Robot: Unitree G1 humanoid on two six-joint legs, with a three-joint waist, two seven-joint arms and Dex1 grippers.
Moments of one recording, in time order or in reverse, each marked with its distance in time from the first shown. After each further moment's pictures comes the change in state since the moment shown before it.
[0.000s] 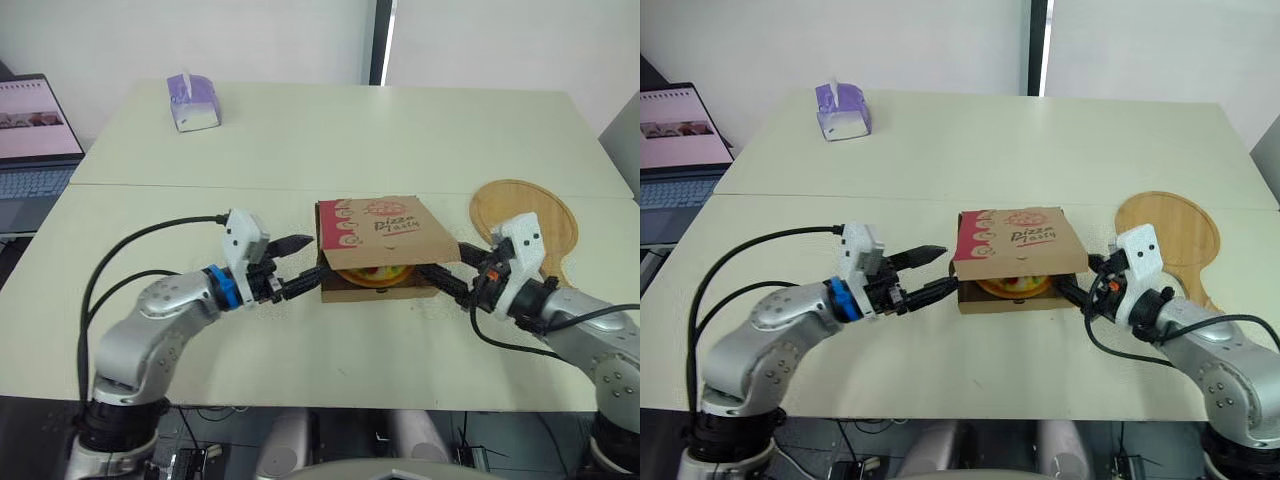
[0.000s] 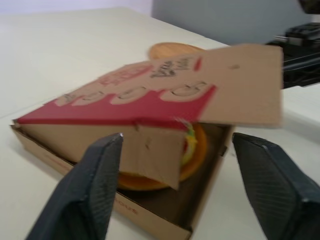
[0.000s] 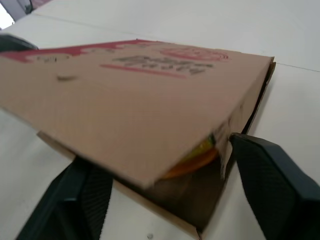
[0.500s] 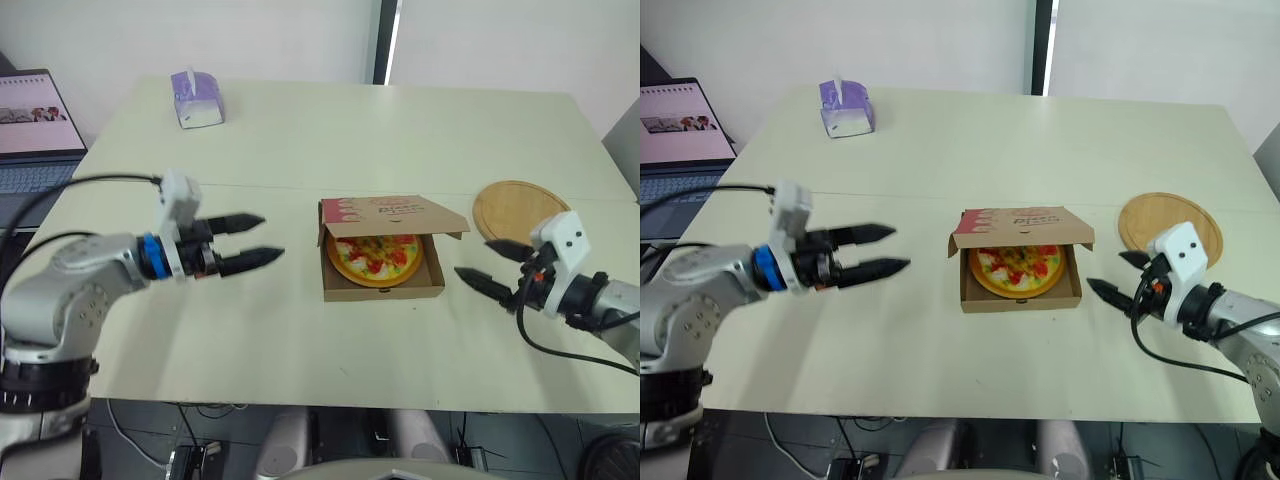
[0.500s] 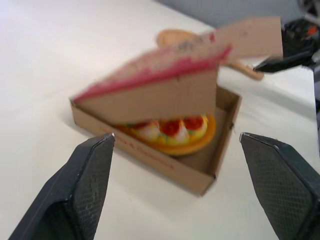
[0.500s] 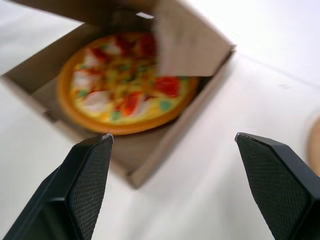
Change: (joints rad) left arm -0.212 0.206 0.136 0.266 -0.090 0.063 -0.171; right arm 0.044 -0.183 -0.038 0.193 -0.137 -0.272 0.161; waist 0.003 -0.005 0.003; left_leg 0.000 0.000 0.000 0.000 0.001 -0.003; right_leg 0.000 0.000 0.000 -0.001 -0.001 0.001
